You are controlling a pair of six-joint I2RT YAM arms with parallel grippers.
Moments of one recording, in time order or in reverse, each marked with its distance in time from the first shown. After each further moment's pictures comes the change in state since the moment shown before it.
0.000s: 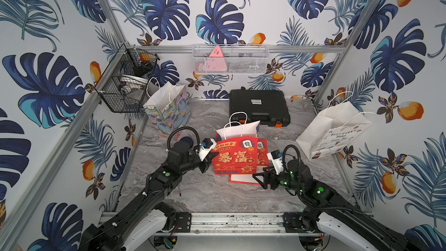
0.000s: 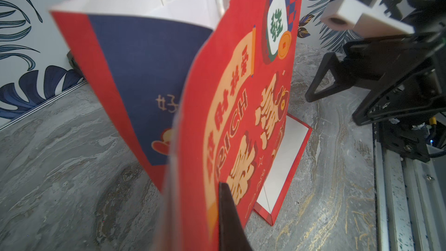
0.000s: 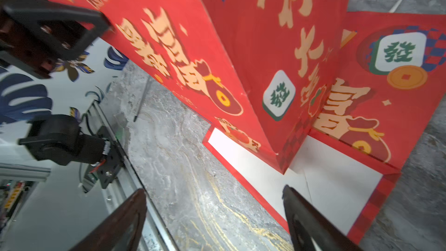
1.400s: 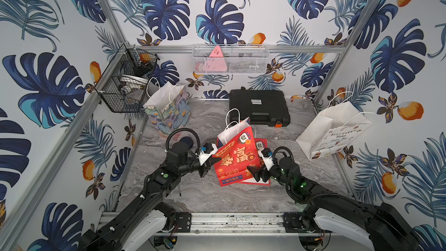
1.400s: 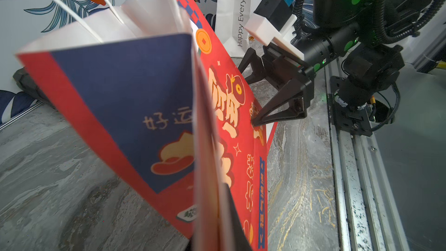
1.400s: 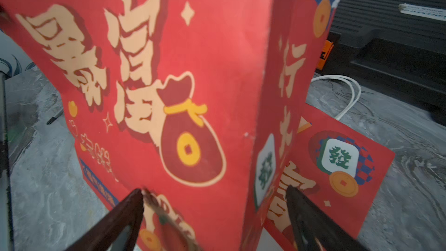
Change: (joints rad) left arm 0.002 -0.037 0.005 -0.069 0.159 0.079; right arm -0.026 0.264 -0.082 0.517 0.061 -0.397
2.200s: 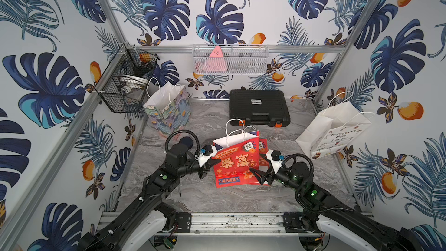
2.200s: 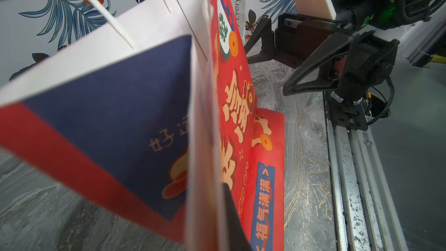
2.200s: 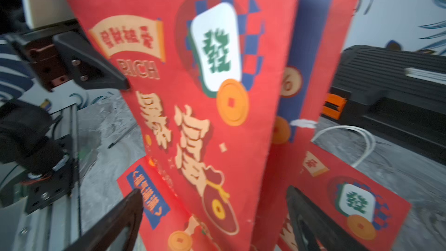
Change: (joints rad) left arm 0.001 -0.025 -0.015 -0.013 0.008 0.011; right arm 0.000 -0.265 -0.029 -0.042 -0.016 0.048
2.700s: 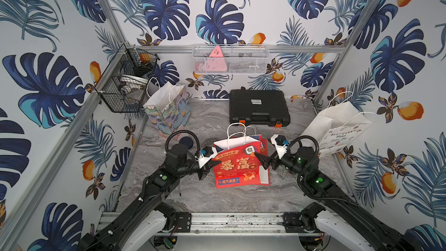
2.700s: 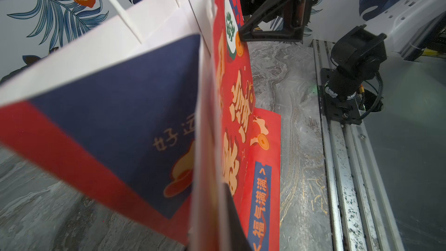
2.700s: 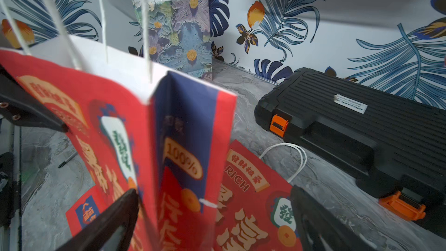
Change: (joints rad) left arm 0.000 -0.008 0.000 -0.023 0.024 0.024; right arm -0.270 0.099 0.246 -0.179 -0.208 -0.126
